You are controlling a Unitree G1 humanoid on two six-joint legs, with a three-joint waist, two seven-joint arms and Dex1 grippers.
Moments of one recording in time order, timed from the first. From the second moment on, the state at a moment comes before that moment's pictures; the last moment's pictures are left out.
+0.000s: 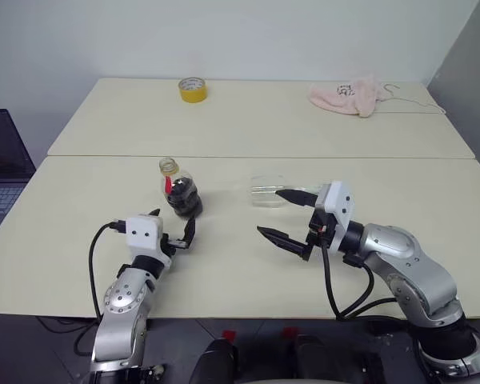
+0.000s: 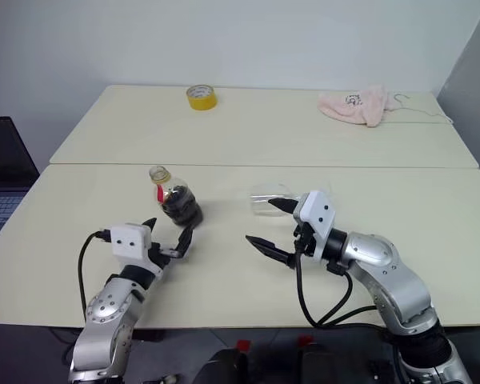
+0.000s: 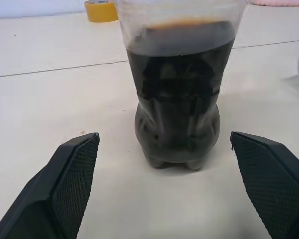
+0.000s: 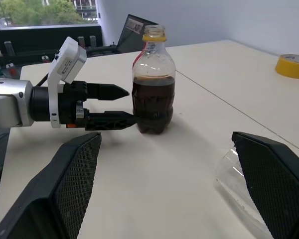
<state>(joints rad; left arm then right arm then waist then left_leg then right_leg) 0.08 0.24 0.16 -0.25 -0.16 0.17 -0.27 -0.25 -0.48 0.17 -0.53 0.45 0.51 0.68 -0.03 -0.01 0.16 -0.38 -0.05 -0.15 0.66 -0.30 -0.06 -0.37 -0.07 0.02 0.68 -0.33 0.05</state>
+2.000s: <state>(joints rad) -0.13 0.55 -0.02 -0.28 -0.37 0.29 -0.85 -0.36 -0.46 0.37 -0.19 -0.40 0.42 0.32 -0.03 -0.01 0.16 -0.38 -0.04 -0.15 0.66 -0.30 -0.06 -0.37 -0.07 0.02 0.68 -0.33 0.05</state>
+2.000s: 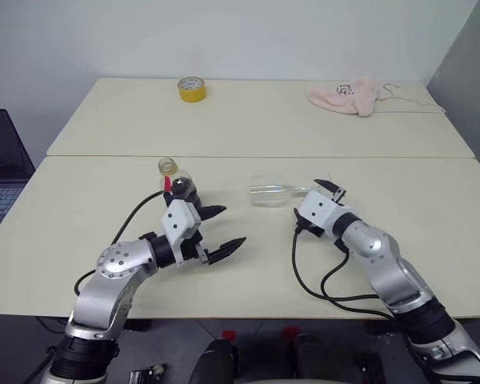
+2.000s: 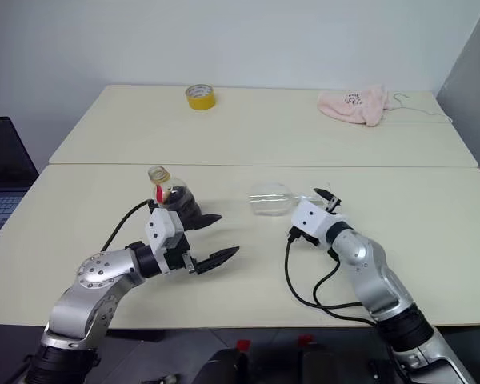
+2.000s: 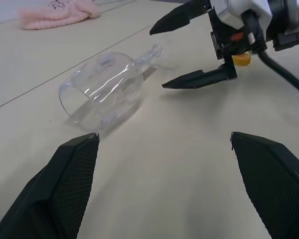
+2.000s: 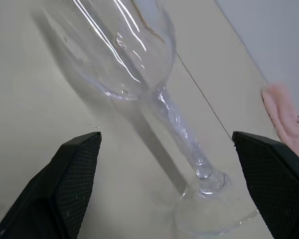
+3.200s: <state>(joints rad) -0.19 0.53 -0.05 -0.24 -0.35 0.31 -0.85 -0.51 -0.33 0.37 0.11 -0.61 0.33 0.14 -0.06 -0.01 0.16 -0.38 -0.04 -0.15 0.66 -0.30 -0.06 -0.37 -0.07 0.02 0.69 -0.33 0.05</state>
